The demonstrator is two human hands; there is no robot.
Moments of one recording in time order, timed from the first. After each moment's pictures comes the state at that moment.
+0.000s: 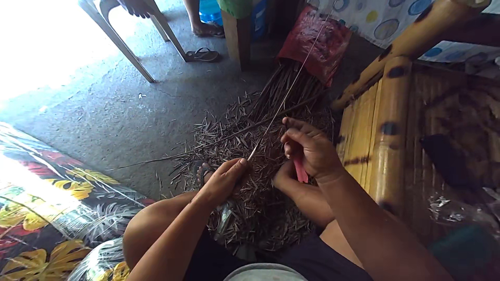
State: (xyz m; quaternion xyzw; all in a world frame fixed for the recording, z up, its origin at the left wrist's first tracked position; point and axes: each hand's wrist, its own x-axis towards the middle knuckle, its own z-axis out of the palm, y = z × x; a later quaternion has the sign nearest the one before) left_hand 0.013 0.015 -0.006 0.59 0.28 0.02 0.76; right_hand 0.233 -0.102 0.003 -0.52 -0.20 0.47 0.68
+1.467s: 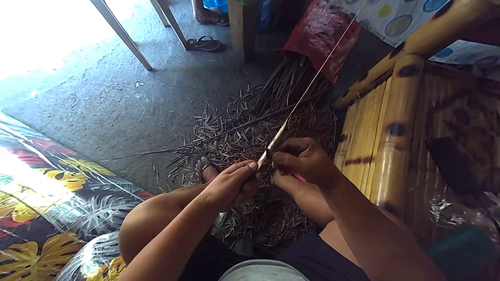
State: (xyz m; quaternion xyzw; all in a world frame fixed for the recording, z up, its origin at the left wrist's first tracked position) left_hand 0.012 0.002 0.000 0.40 0.18 -0.02 0.90; right_hand 0.228 -0.107 0.002 -0.49 -0.42 0.50 0.57
